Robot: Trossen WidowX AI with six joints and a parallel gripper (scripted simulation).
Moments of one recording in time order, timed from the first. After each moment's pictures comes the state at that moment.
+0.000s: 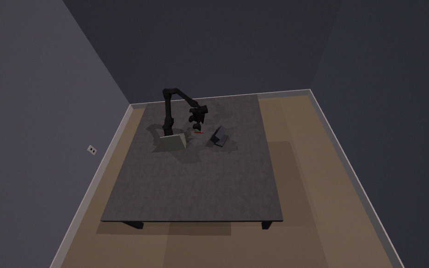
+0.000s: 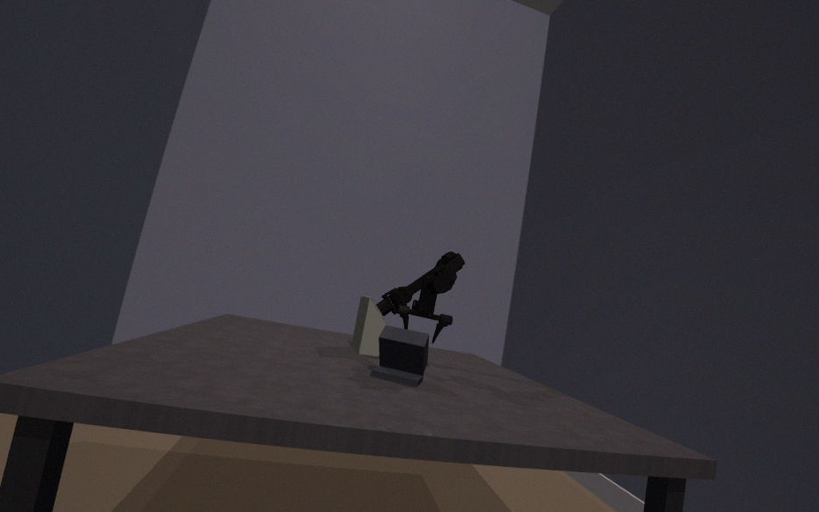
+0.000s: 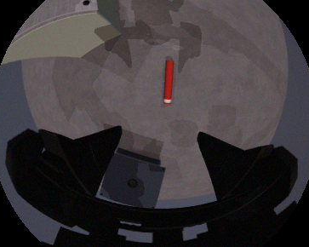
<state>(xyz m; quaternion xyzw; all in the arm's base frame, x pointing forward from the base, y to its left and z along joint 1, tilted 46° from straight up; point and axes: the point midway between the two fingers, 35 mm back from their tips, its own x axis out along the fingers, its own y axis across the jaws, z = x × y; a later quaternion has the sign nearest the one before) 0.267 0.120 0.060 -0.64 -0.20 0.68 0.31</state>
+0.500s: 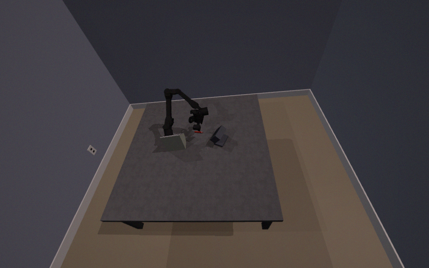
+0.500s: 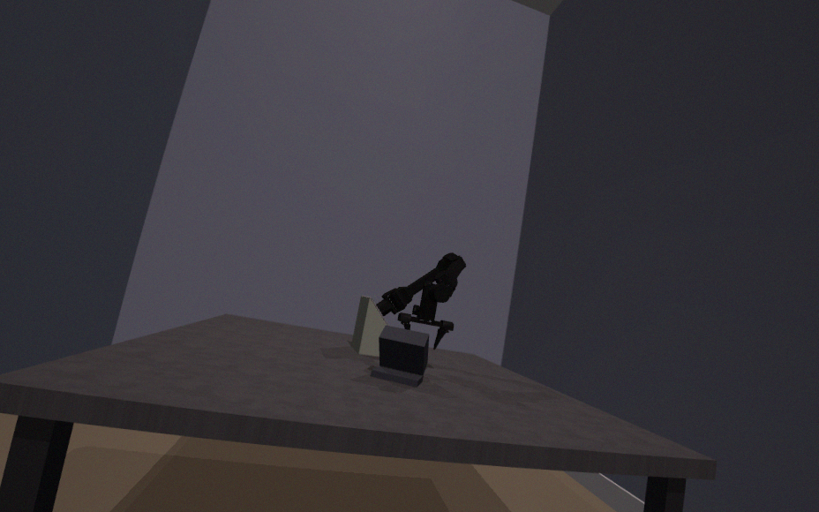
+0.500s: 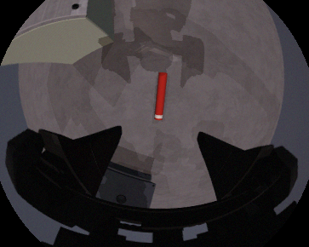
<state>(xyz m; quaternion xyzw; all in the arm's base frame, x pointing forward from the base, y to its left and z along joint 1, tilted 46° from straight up) 0.252 0.144 0.054 -0.61 -0.24 0.70 0.30</state>
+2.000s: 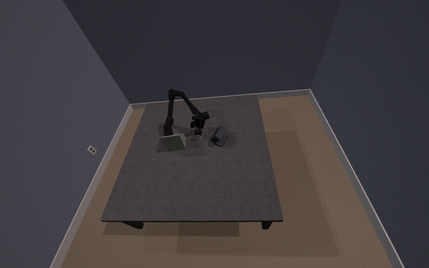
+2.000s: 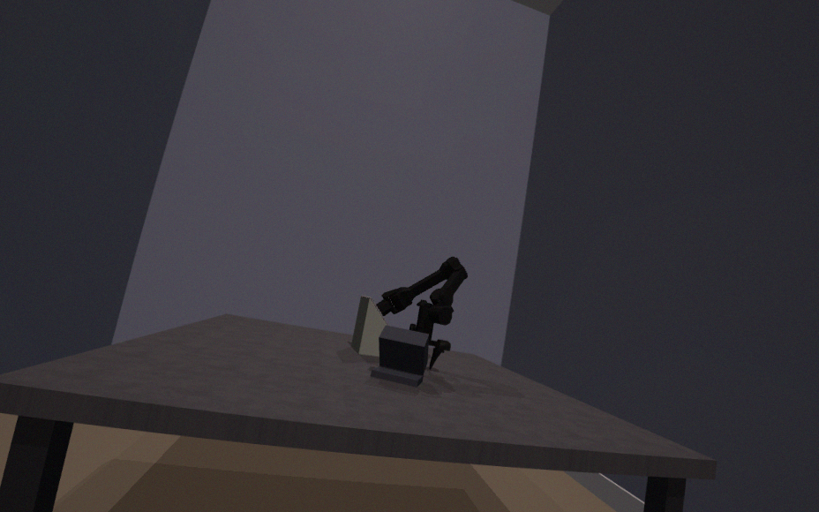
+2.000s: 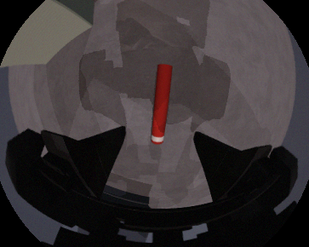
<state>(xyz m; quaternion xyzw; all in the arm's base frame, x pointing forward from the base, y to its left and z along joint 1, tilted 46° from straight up) 0.244 0.194 0.009 -0.60 -0.25 0.70 0.30</state>
